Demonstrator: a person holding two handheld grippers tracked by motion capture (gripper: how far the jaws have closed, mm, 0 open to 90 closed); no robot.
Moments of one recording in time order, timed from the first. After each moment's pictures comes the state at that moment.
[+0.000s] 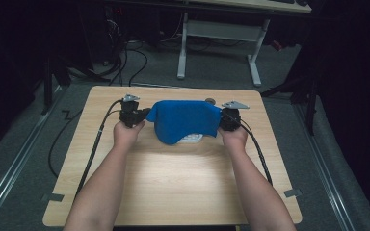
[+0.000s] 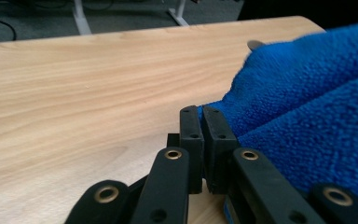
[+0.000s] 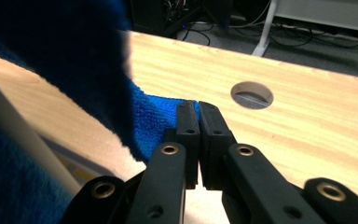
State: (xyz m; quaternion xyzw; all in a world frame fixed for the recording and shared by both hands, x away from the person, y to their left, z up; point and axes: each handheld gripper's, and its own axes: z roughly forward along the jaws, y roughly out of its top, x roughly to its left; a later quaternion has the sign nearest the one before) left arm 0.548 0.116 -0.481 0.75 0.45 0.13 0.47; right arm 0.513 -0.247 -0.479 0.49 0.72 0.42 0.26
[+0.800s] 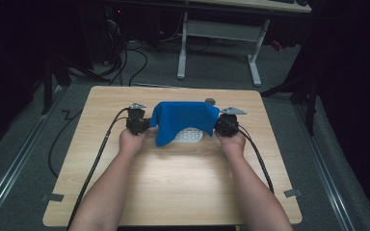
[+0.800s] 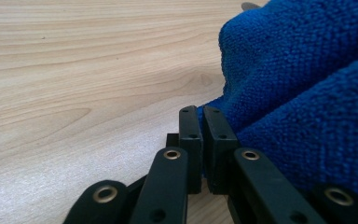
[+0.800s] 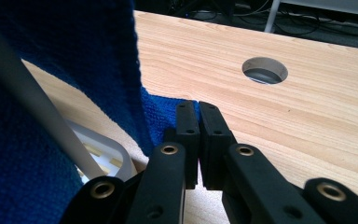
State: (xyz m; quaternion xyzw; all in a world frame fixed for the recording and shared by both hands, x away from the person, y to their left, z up) left arm 0.542 0.102 -0.510 0.76 0.45 0.09 0.45; right arm 0.503 -0.244 -0.496 0.49 0.72 0.41 0.25
